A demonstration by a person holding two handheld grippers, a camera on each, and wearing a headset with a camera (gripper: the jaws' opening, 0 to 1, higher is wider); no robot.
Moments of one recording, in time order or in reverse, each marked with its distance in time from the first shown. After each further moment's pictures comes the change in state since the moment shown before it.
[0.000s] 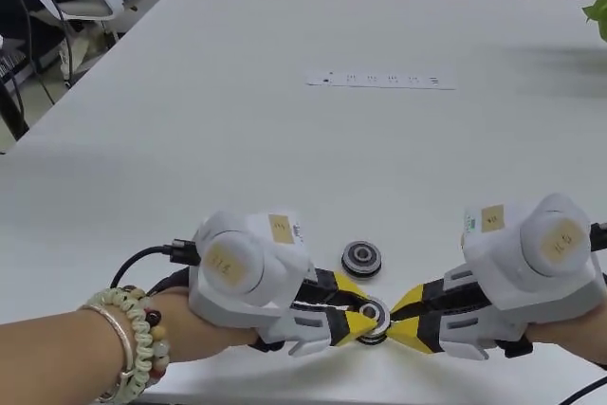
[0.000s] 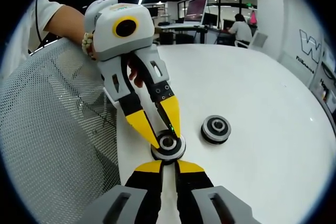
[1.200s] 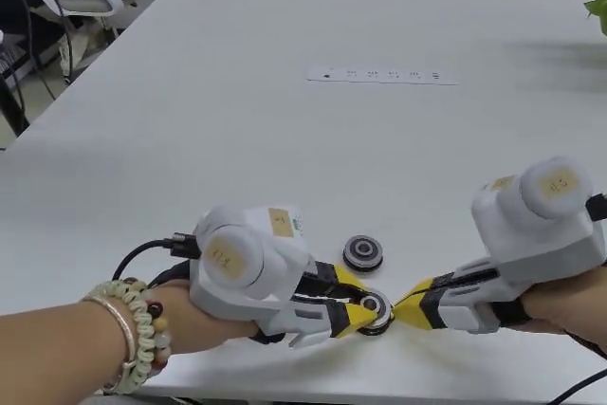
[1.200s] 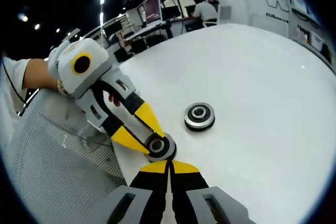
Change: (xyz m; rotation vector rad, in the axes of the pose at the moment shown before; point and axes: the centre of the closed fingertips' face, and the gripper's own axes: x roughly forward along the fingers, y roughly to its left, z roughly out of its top) left arm -0.001 0.002 -0.001 0.009 -0.006 0.004; right arm -0.006 -0.009 0.000 0.492 -0.014 0.006
